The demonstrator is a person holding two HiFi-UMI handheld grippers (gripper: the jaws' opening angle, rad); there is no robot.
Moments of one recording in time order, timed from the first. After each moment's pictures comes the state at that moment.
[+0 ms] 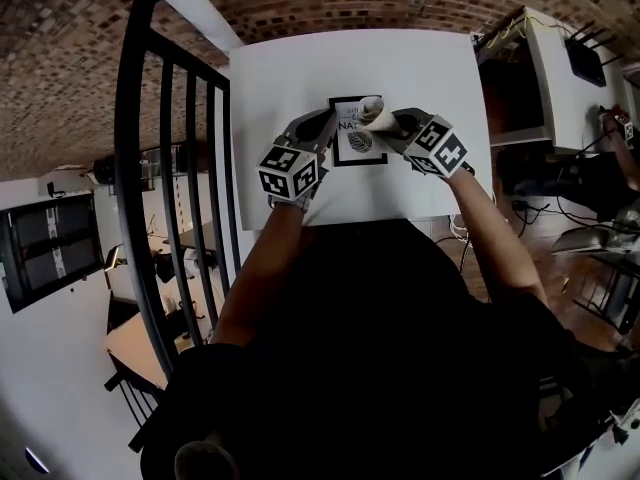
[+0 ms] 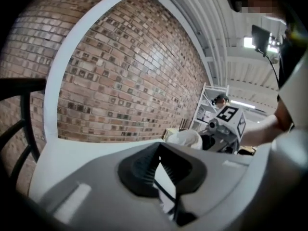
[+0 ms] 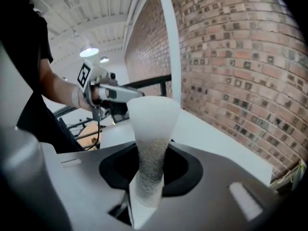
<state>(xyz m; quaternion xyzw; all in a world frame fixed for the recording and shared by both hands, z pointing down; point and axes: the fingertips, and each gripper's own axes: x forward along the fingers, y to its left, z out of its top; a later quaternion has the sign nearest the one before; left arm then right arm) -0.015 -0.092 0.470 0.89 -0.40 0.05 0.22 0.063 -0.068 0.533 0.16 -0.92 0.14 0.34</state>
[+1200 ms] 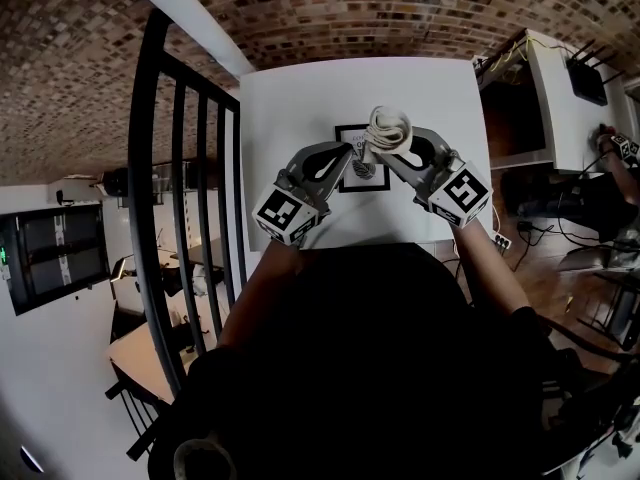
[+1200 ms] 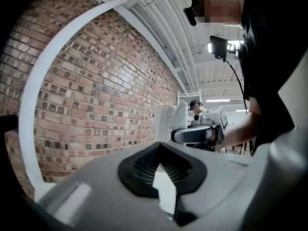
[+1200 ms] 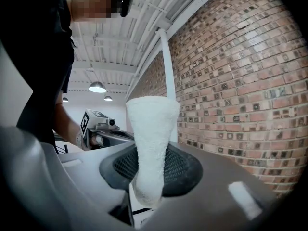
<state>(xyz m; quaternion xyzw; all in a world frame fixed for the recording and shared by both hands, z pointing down) 0.015 -0.062 0.370 0.95 -0.31 -0.01 0.07 0.054 -0.076 0.364 0.22 -0.97 0.03 0.04</state>
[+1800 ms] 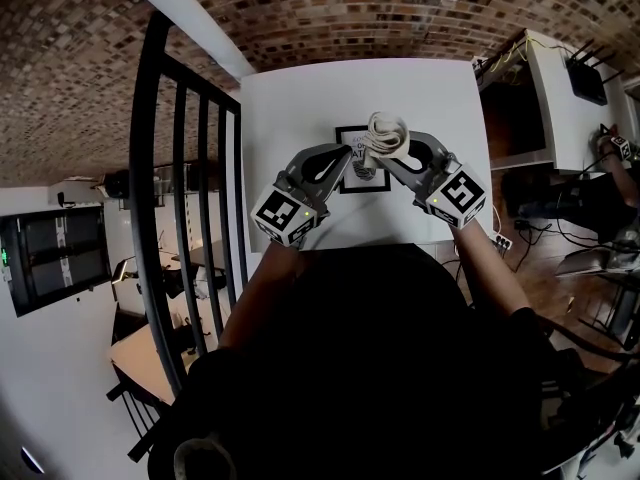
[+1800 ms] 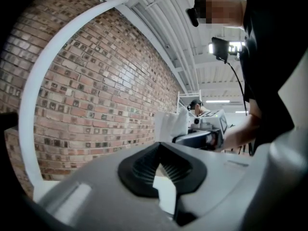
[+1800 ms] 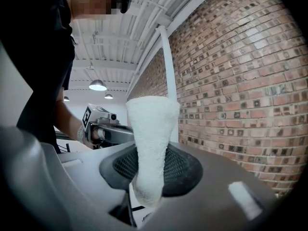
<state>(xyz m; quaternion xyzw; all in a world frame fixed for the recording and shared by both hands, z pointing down) 0.011 -0.061 0.368 0.95 -0.31 -0.01 0.08 0.054 -0.072 0.378 0.22 -0.97 0.04 0.06</state>
